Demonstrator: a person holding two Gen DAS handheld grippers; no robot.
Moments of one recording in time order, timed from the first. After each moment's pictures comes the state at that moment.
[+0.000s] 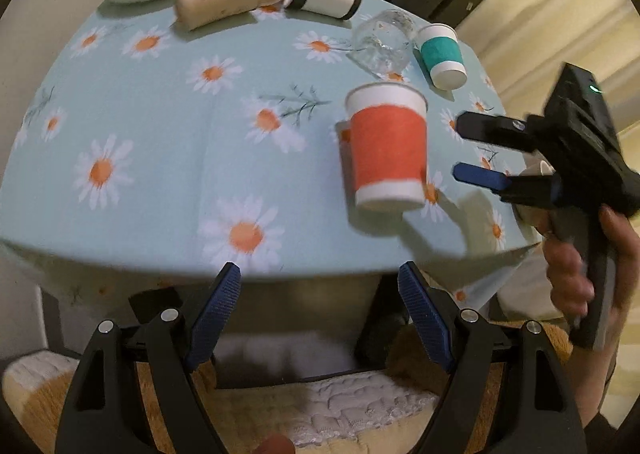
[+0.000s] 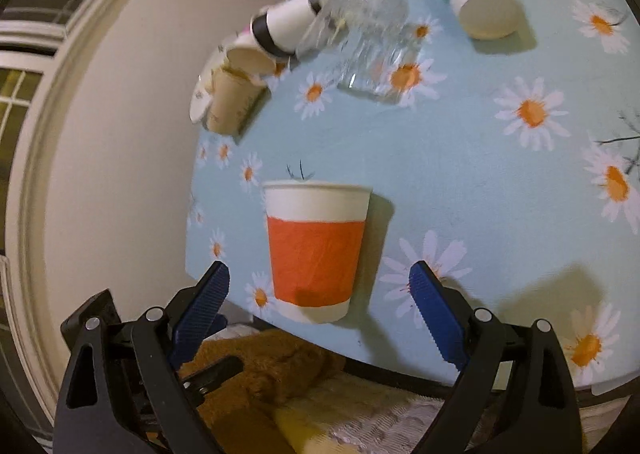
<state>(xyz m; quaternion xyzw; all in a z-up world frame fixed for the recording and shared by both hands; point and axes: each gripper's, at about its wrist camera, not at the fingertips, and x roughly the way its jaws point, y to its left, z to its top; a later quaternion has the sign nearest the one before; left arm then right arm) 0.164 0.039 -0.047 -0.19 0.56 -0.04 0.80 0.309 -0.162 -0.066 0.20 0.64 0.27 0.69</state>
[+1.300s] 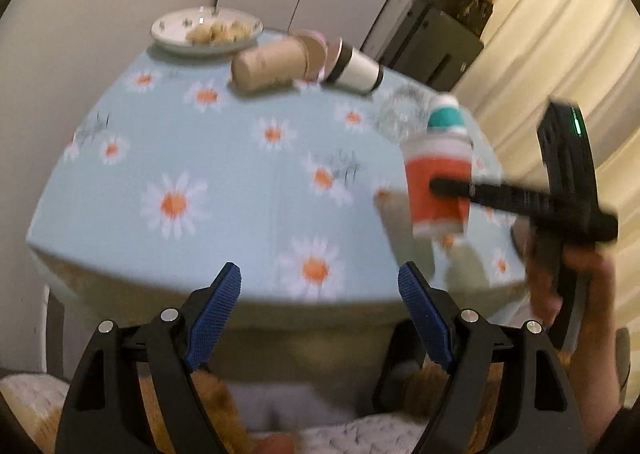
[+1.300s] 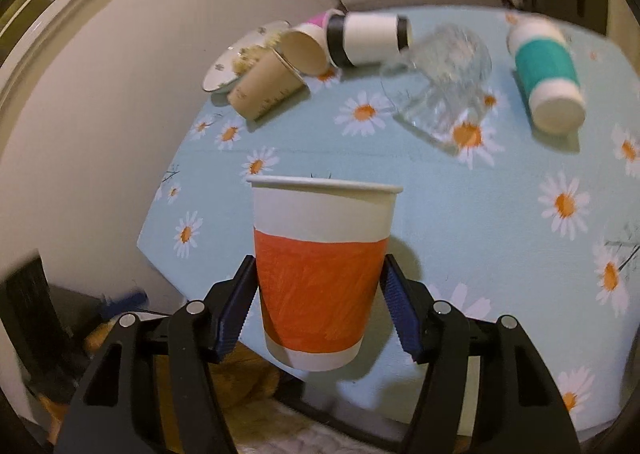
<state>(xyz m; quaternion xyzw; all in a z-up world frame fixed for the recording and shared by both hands) 0.132 0.088 -0.023 -0.19 0.45 -0.01 0.87 0.281 -0.109 -0.044 0.02 0.53 0.30 0.79</state>
